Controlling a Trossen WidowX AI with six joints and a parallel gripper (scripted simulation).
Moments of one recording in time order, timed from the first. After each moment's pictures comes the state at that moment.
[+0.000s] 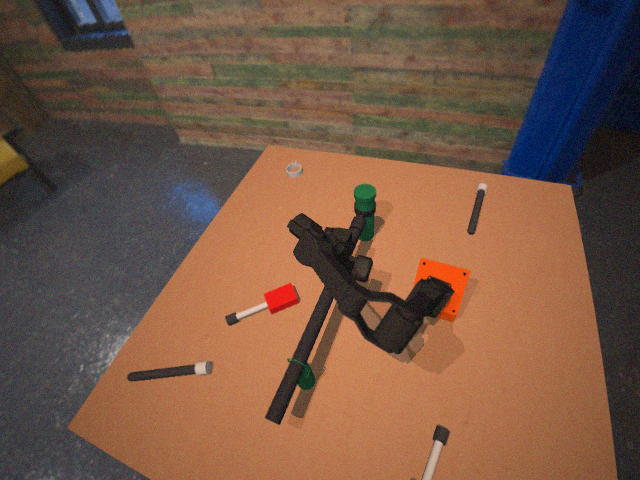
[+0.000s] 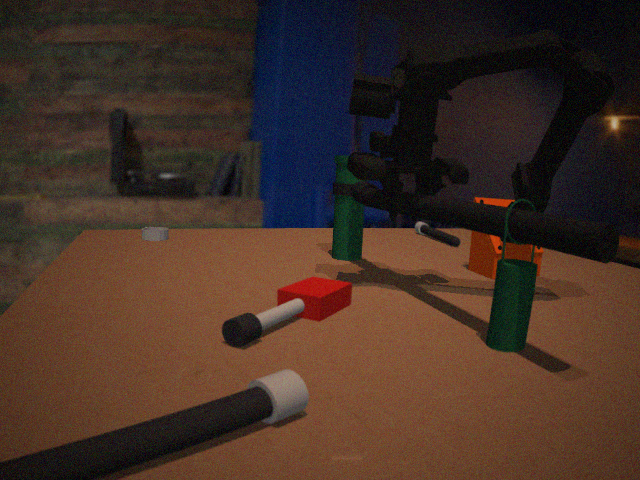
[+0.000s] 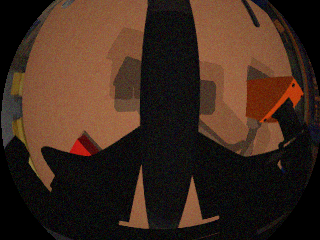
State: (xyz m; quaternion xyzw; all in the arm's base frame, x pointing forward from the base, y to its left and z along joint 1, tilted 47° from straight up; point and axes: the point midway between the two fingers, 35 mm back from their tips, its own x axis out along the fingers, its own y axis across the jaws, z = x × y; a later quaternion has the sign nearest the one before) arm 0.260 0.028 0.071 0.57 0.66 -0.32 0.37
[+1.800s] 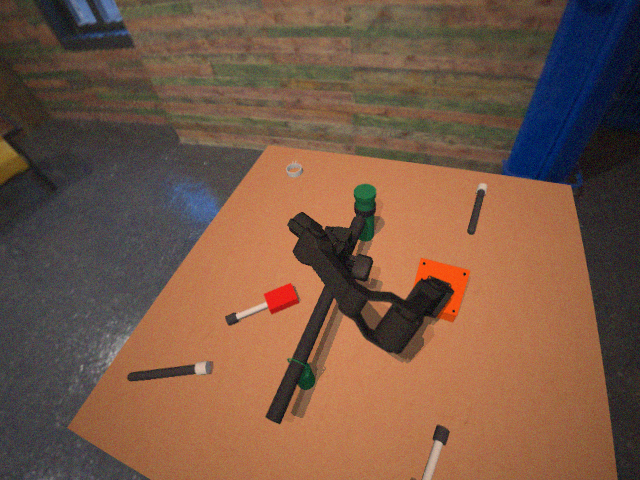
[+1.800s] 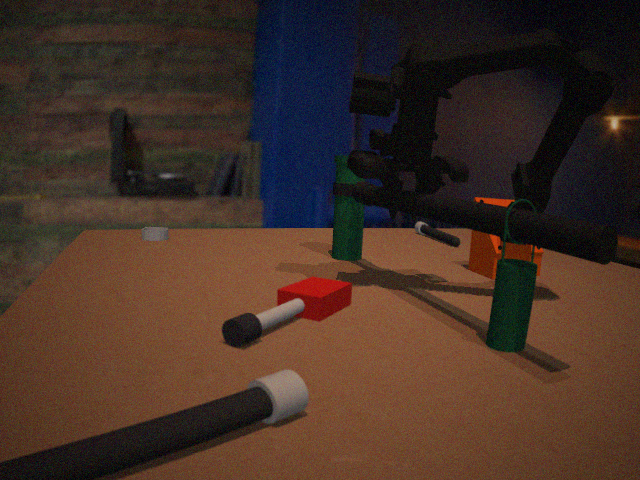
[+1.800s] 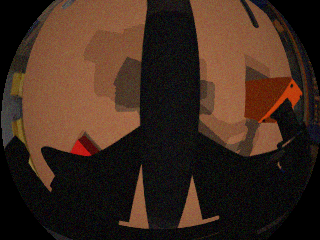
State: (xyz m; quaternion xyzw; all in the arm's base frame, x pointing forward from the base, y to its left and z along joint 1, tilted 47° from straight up) arm 0.260 0.025 0.072 0.57 0.66 -0.32 0.37
